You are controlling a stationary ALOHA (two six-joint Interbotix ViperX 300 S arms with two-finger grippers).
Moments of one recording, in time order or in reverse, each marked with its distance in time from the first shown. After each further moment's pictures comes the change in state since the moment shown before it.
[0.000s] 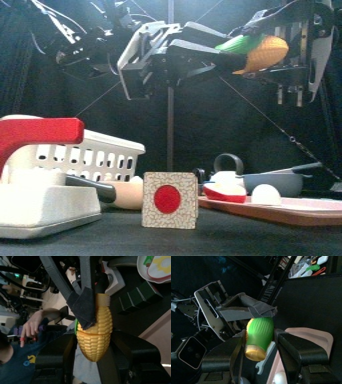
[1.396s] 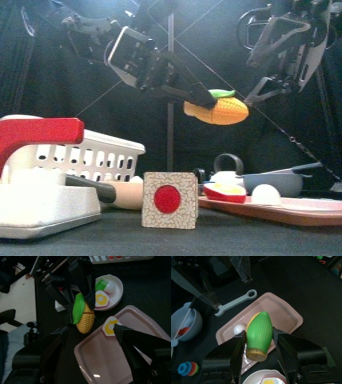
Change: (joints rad) left arm -0.017 -0.127 -0.049 -0.577 0.601 -0.298; right arm -0.034 -0.245 0.052 -0.499 0.440 -0.012
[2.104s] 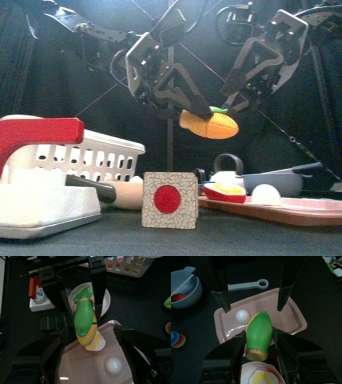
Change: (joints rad) left arm 0.052 0.000 0.000 -0.140 0.037 -0.032; right arm 0.005 0.206 -0.137 -0.109 0.089 -0.002
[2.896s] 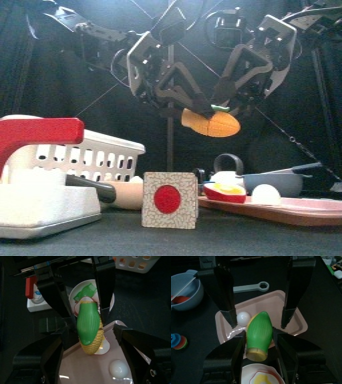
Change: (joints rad) left arm 0.002 0.006 0.002 0.006 -0.021 0.003; right arm -0.005 0.072 -0.029 0.040 -0.006 0.002
